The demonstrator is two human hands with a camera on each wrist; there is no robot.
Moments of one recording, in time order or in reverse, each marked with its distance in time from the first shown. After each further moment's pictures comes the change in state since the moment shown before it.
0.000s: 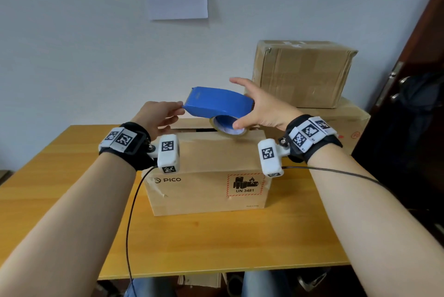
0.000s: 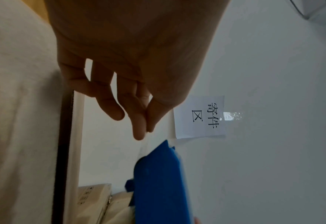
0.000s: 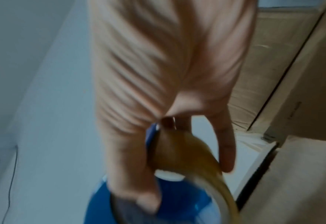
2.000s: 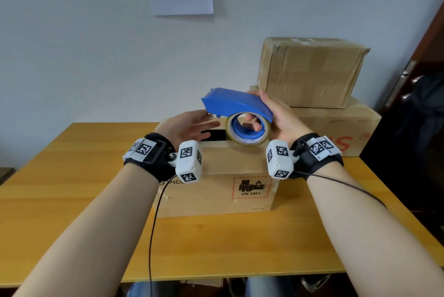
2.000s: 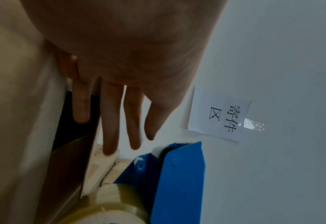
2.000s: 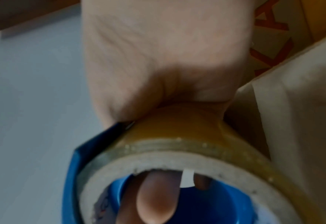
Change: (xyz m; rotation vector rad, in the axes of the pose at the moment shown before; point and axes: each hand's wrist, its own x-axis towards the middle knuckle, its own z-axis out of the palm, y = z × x) left_hand -0.024 -0.010 0.041 -0.142 -0.241 -0.163; right_hand -0.008 0.022 0.020 0.934 0.163 0.143
